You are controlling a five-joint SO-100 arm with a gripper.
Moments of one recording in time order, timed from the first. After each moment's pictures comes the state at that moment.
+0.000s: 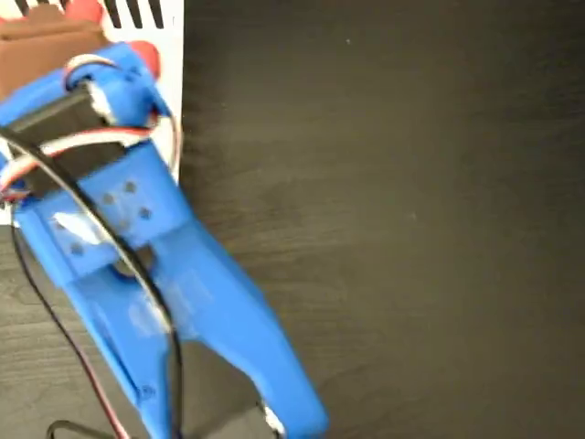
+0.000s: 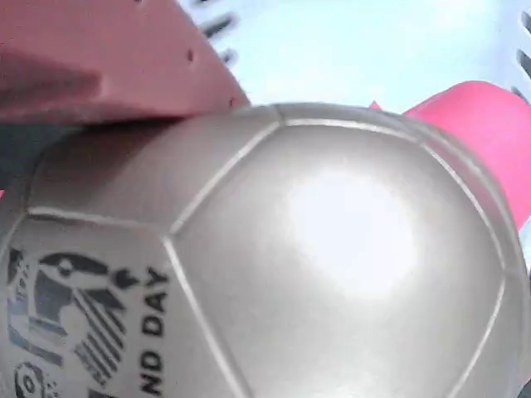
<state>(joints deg) -20.4 82.8 60.9 87.7 14.5</state>
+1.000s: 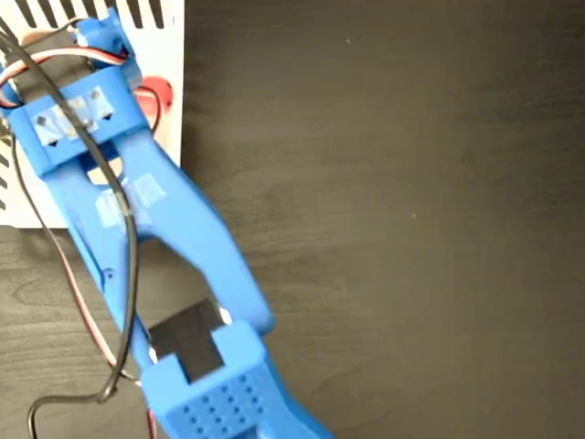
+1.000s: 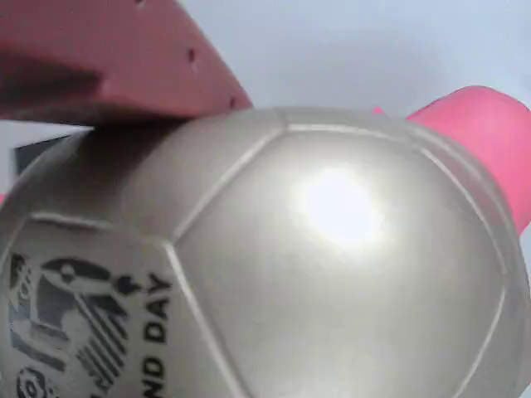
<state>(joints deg) -18.9 56.9 53.6 82.6 20.7</state>
